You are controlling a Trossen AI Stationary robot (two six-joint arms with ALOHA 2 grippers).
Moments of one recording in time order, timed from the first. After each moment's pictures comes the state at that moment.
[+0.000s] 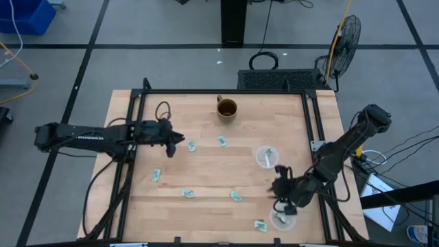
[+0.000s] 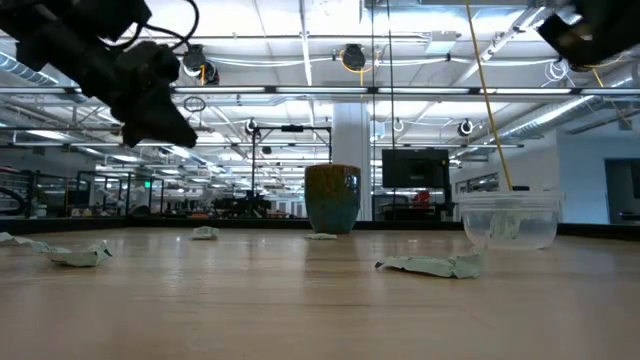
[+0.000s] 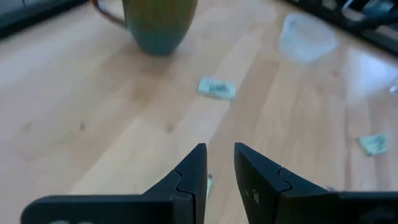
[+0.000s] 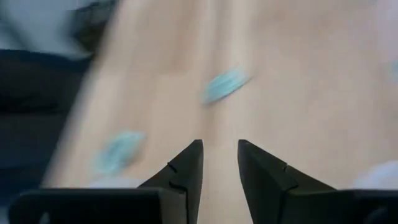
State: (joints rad) left arm 0.11 0.82 0.40 -0.15 -0.11 -0.41; right arm 0.75 1.25 0.81 -0.45 0.40 0.52
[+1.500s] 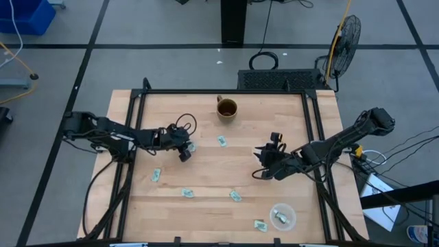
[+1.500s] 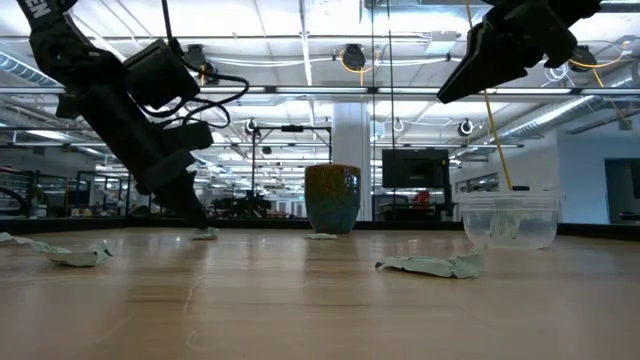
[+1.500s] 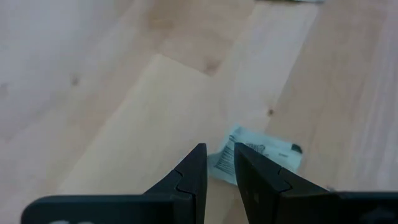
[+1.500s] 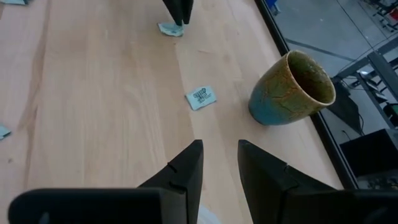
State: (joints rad) left arm 0.11 1.39 0.40 0.13 -0.23 -0.29; right arm 0.43 1.25 0.81 -0.46 0.75 0.20
